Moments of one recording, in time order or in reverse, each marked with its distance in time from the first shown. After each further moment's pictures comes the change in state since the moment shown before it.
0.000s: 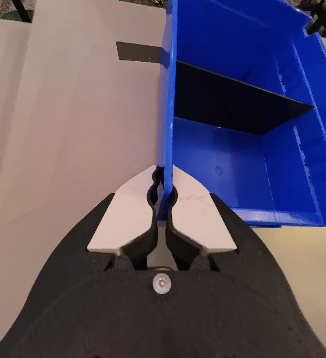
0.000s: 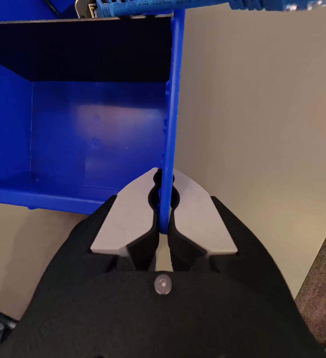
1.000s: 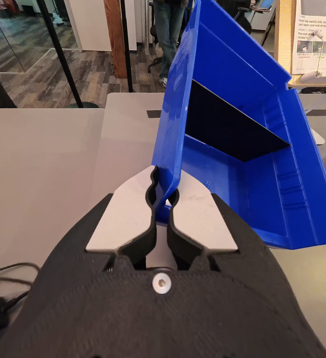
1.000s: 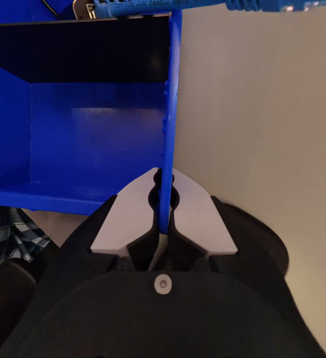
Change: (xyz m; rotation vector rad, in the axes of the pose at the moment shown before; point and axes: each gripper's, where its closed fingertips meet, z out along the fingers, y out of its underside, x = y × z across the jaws) left arm -0.012 -0.009 -0.165 0.307 -0.058 0.105; right arm -0.195 0.067 -0.003 -0.068 -0.208 -0.394
